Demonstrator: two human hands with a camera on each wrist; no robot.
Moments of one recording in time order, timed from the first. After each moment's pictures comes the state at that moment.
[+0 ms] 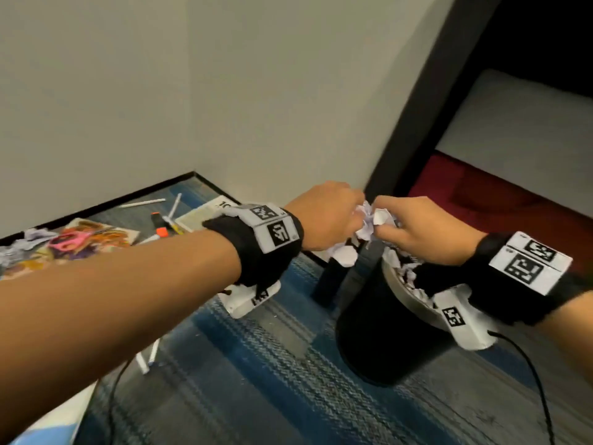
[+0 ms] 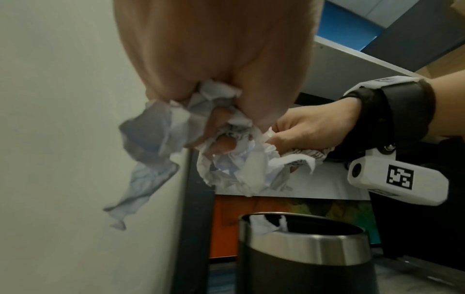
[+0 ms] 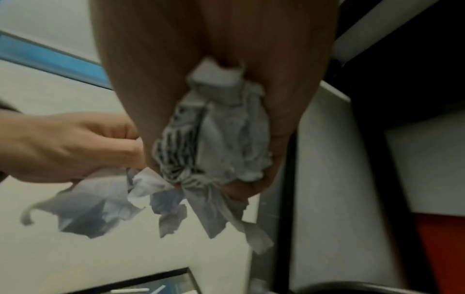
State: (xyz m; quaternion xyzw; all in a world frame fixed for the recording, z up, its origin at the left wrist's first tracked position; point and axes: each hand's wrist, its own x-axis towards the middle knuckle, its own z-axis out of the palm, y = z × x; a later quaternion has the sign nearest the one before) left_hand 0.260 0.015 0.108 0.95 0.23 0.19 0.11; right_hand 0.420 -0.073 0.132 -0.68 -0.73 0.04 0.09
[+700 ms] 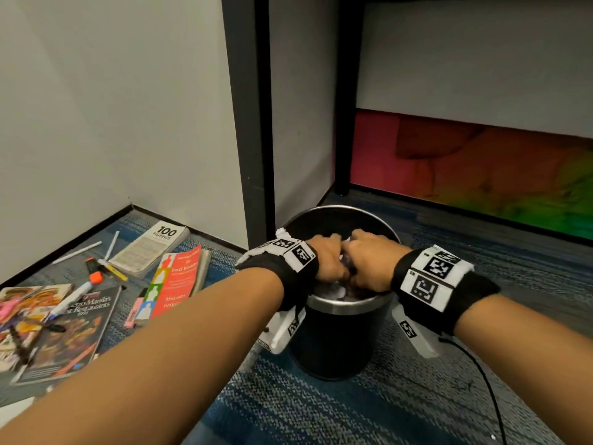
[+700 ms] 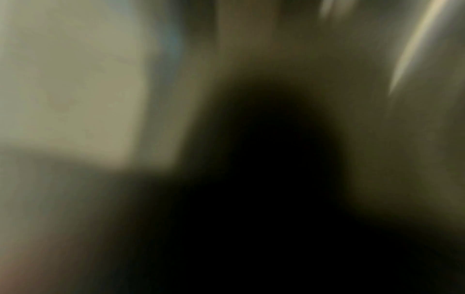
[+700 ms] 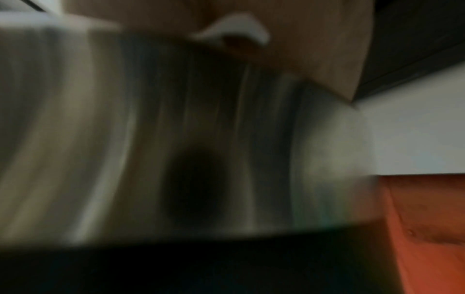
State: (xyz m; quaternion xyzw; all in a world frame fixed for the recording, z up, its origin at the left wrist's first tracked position) left_hand 0.476 -0.044 0.020 0.91 0.34 -0.13 0.20; right_hand 0.563 -0.129 0.034 -0.77 -0.62 0.12 -0.06
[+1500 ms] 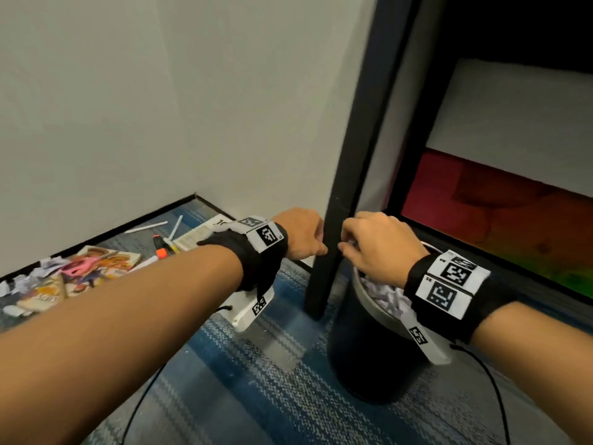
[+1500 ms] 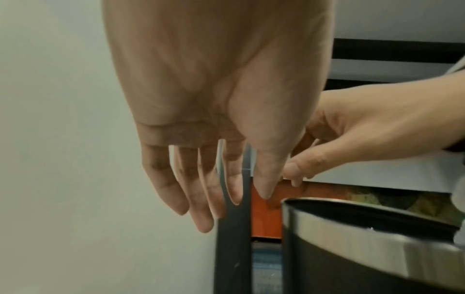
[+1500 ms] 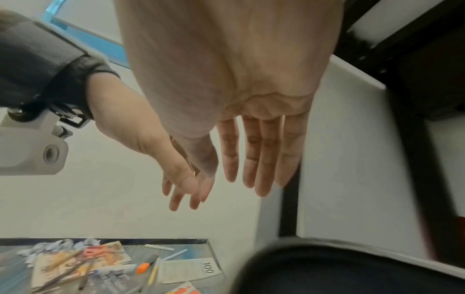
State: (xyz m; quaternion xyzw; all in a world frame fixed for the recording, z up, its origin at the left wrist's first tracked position) left_hand 0.322 0.020 0.091 0.91 0.39 0.01 0.16; right_hand 0.458 -0.076 0.097 -0.69 -0.71 -0.08 0.06
